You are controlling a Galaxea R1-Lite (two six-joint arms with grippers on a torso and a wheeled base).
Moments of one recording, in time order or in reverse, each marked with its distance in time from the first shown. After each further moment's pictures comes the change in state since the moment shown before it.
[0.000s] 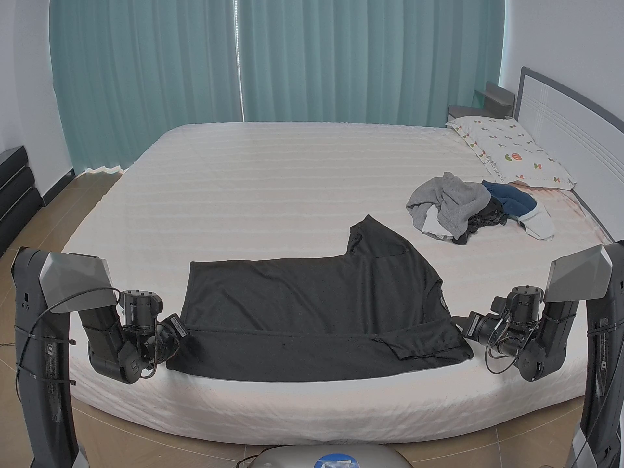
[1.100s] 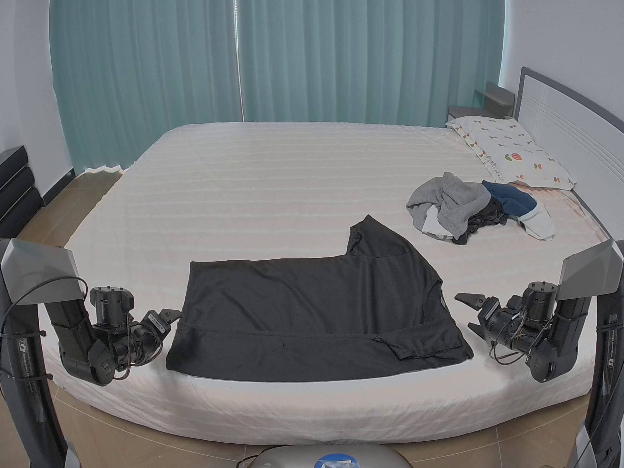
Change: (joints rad) left arm 0.073 -0.165 0.167 -0.001 -0.204 -0.197; right arm -0.041 -0.053 0.083 -0.115 0.106 0.490
